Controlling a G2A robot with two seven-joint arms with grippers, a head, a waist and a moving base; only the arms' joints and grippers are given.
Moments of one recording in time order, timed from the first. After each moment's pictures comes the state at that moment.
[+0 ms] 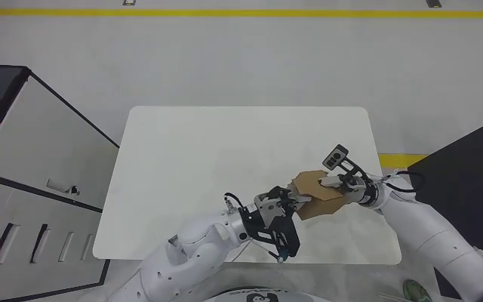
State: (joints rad) left arm 1.49 -1.17 -0.81 -2.05 2.16 -0.26 0.19; right arm -1.20 -0.76 0.86 -1.34 1.38 -0.16 1.54
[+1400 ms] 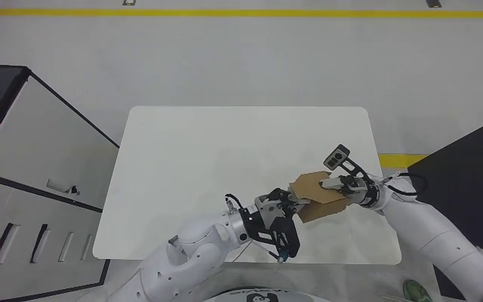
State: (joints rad) left arm 1.49 -1.17 -0.81 -2.04 2.15 -0.28 0.17; right arm -1.20 -0.74 0.84 -1.36 1.39 -0.21 1.54
